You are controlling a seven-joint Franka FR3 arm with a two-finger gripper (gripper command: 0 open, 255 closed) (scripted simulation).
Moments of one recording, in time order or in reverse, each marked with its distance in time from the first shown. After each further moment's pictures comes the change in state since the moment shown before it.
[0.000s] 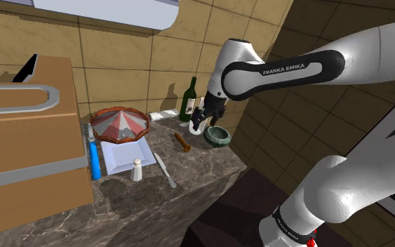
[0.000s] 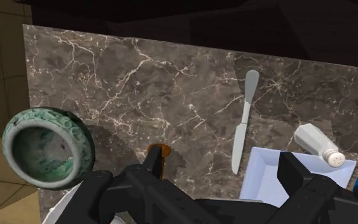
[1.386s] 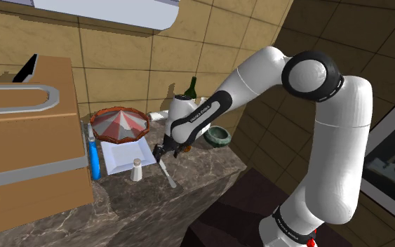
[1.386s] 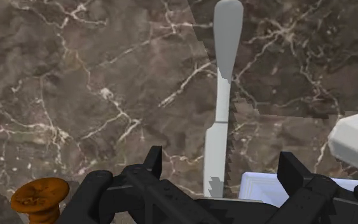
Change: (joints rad) arm 0.056 0.813 0.019 0.286 -0.106 0.466 0.195
